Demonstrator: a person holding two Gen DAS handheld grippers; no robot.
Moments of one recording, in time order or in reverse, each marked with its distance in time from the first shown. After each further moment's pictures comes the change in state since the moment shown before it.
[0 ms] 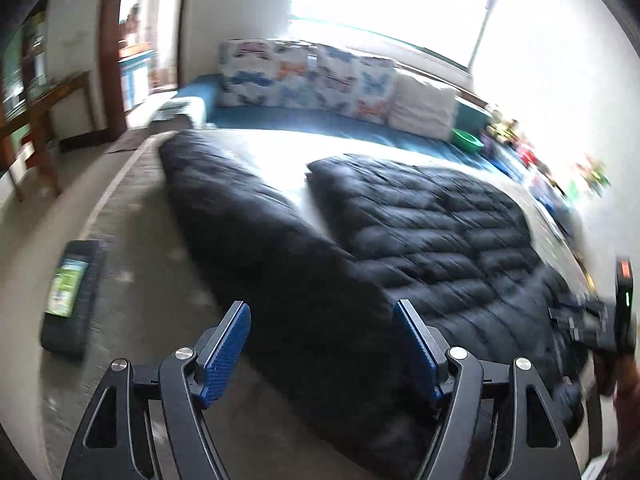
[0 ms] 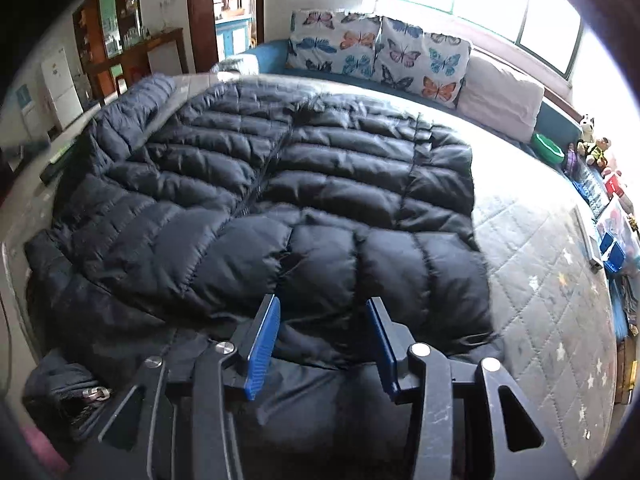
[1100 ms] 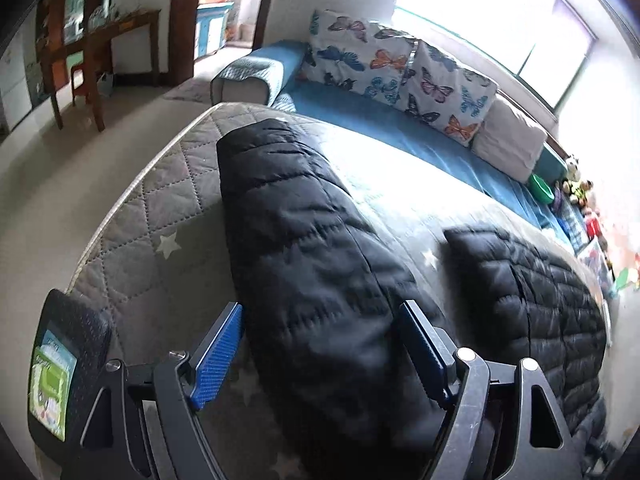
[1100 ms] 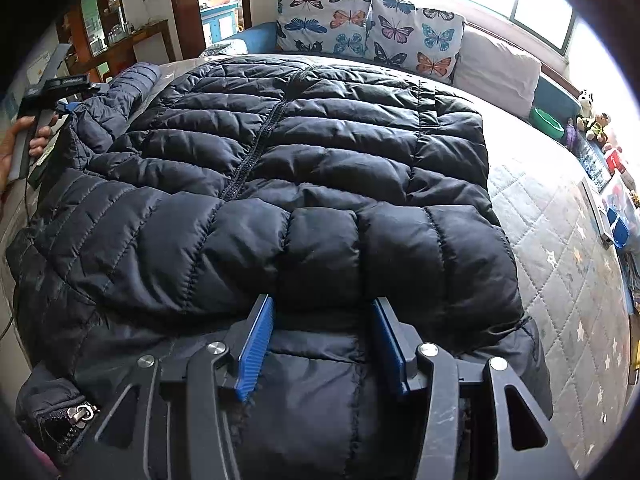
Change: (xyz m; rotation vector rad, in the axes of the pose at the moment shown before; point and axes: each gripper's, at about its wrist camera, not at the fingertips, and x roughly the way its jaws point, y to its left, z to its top) left arm 0.158 0.140 0.118 -0.279 0.081 0.130; right arm 0.017 0.004 0.001 0.062 0.052 0.001
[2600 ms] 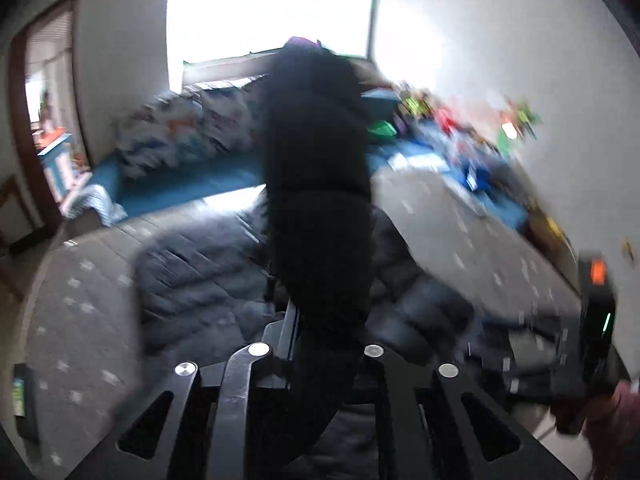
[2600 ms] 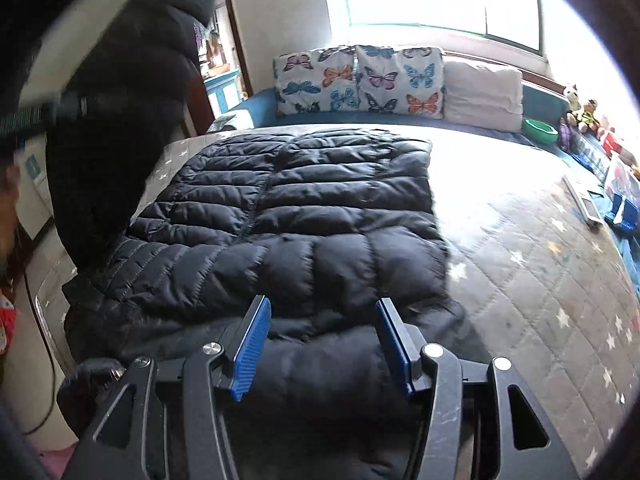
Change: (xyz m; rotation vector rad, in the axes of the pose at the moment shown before) left arm -0.166 -0.382 -0.235 0.651 -0.108 -0.291; right arm -0.067 -0.059 -0.034 0.127 -0.228 0.111
